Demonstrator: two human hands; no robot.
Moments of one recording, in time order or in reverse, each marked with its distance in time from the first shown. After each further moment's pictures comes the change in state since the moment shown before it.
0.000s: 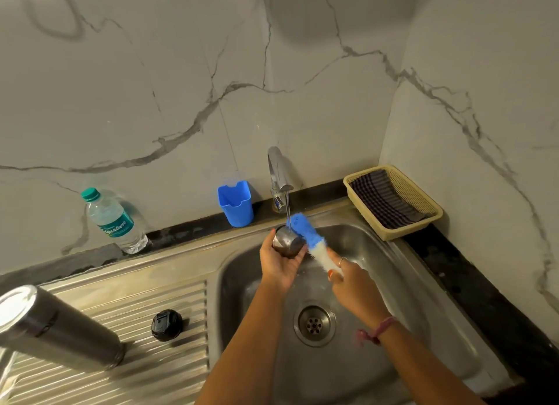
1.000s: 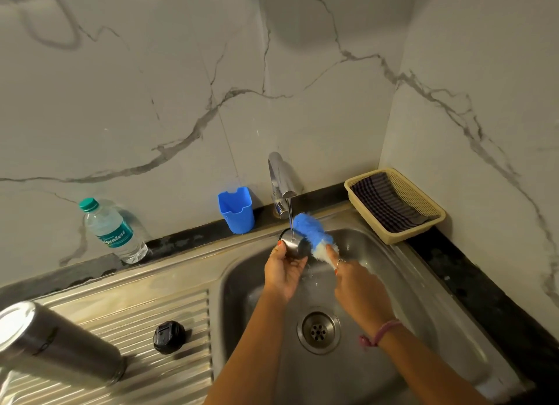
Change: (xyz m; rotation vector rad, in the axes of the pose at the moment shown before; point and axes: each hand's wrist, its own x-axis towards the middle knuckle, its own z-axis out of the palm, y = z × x) left_hand 0.004 0.000 -0.007 0.092 0.030 0.018; right_hand 0.003 -0.008 -0.001 -0.315 0.094 -0.031
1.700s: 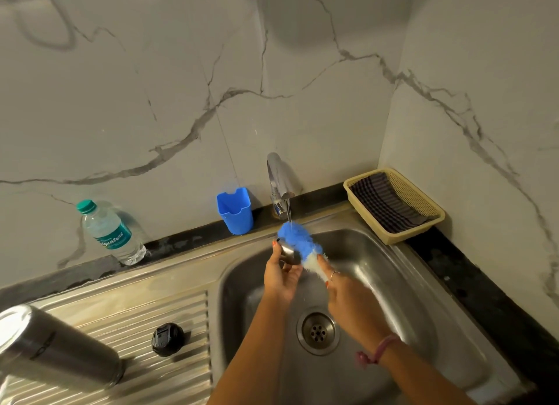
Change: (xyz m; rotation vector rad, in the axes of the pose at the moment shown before) left_hand 0.000 -0.006 -0.005 -0.073 0.040 -0.014; right_hand -0.015 -0.005 0.015 0.148 -0.048 -0.038
